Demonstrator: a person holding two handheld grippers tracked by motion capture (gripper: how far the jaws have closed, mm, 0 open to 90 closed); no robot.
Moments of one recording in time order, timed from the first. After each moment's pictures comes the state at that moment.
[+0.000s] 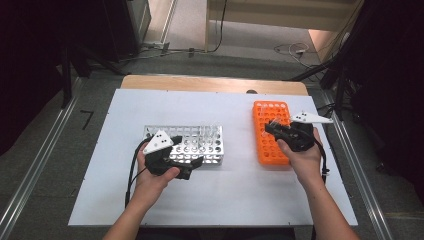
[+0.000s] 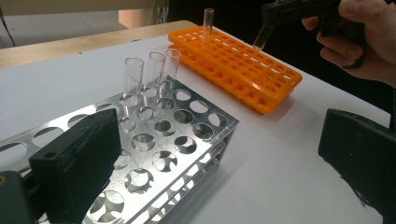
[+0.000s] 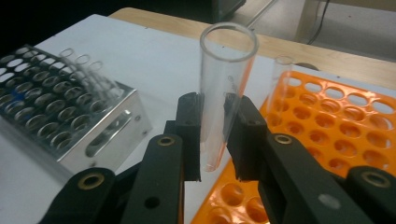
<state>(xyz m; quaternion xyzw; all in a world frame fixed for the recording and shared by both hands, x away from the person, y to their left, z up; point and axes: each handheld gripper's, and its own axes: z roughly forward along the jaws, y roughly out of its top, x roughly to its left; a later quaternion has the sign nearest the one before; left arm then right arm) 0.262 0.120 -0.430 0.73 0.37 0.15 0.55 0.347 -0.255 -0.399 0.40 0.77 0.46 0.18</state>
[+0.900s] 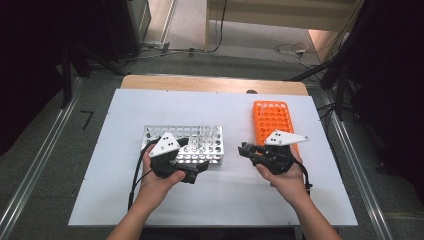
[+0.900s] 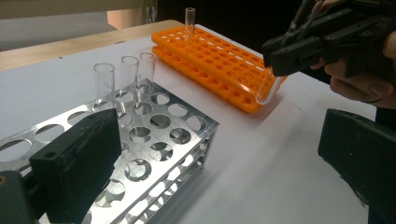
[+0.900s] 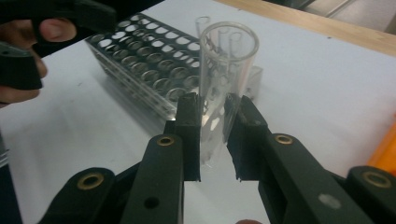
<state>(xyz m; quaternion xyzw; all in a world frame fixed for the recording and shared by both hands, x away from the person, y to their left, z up) 0.256 0.105 -0.426 0.74 0.35 0.14 0.56 0.294 -0.200 -0.408 0.30 0.82 0.47 0.11</state>
